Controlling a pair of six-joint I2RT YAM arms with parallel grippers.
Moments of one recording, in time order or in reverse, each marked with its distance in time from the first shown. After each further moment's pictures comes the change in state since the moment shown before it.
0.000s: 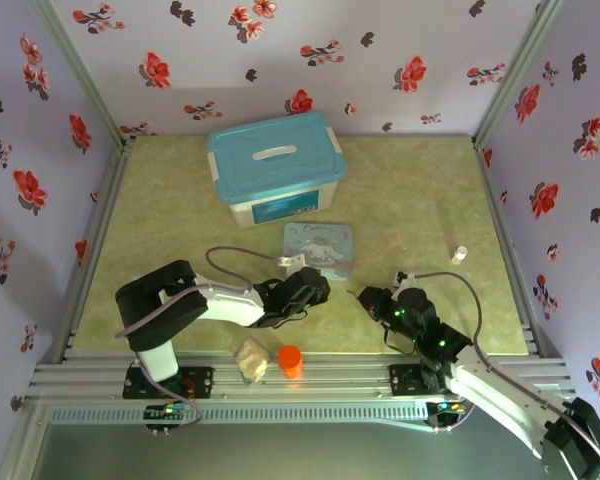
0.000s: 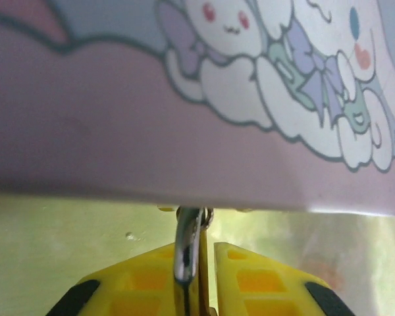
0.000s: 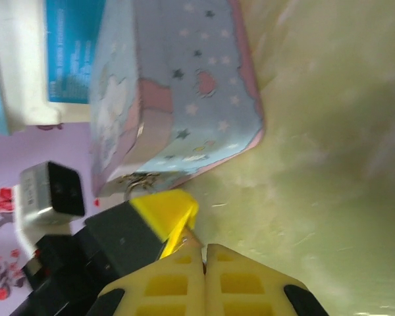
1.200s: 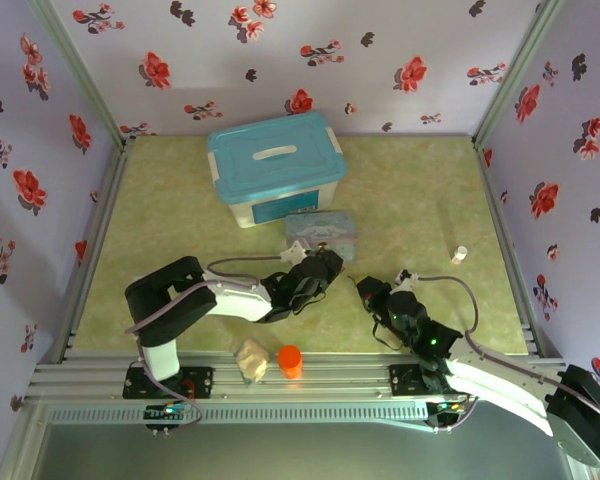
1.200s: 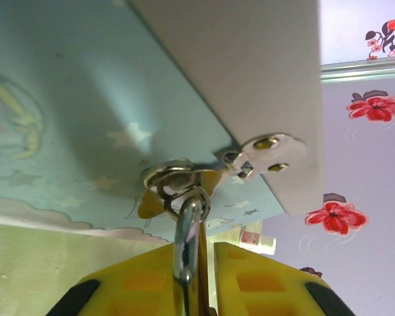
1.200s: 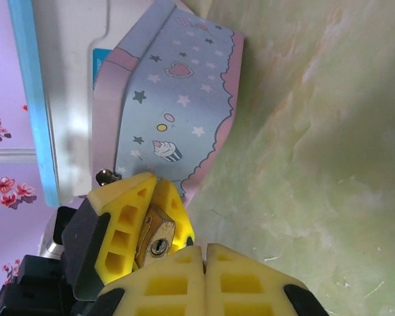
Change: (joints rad) left arm 0.007 0.060 0.077 0.258 -0.117 -0.341; right arm 0.143 0.179 0.021 0.224 0.335 0.188
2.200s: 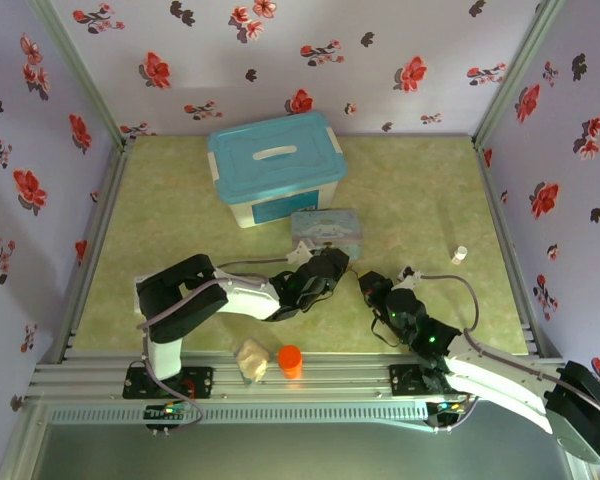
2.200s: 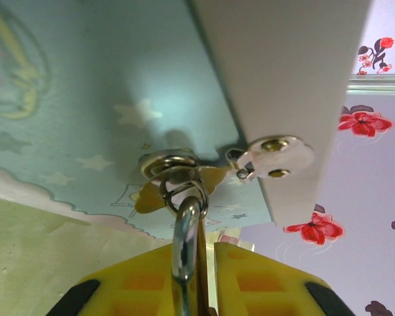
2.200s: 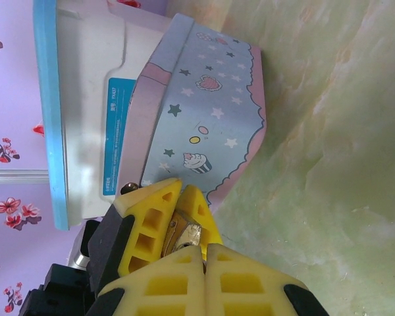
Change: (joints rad) left arm -0.014 0.064 0.058 0.025 -0.008 -0.098; right arm 0.005 0.031 0.027 0.016 0.074 -0.003
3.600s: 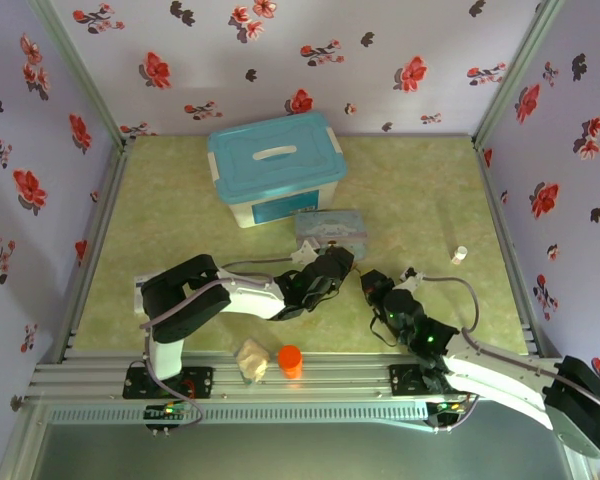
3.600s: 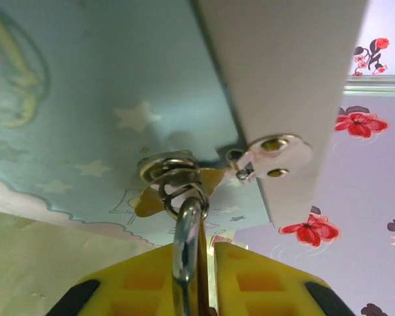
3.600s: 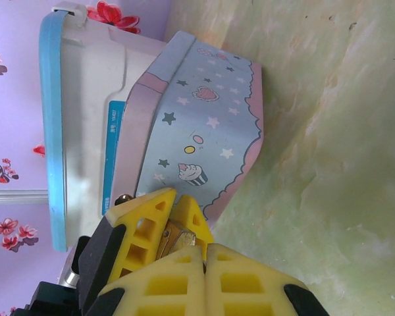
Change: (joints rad) left arm -0.019 0.019 0.051 -0.035 -0.026 -0.022; right arm 0.029 0.035 0.006 0.016 0.102 0.019
